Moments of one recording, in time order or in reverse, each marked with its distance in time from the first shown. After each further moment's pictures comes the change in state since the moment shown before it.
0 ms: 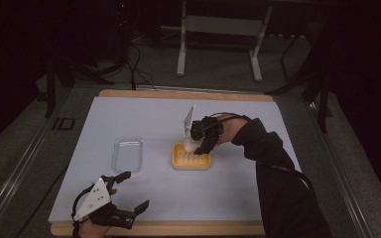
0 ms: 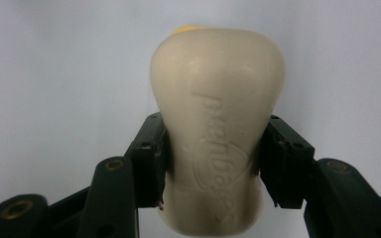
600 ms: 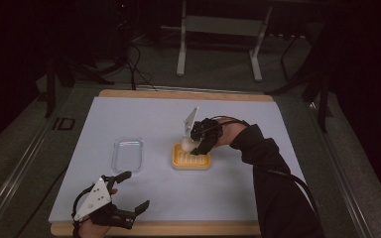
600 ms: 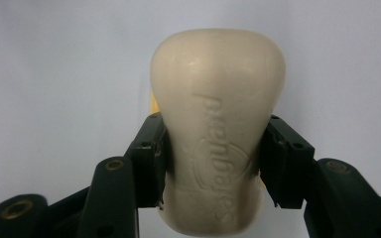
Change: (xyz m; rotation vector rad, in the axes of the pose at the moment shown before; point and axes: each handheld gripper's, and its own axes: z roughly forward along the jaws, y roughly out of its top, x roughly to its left) left arm 0.000 0.001 0.000 -0.002 -0.003 0.003; right arm -0.003 -0.008 0.016 -0.091 -0.025 0.046
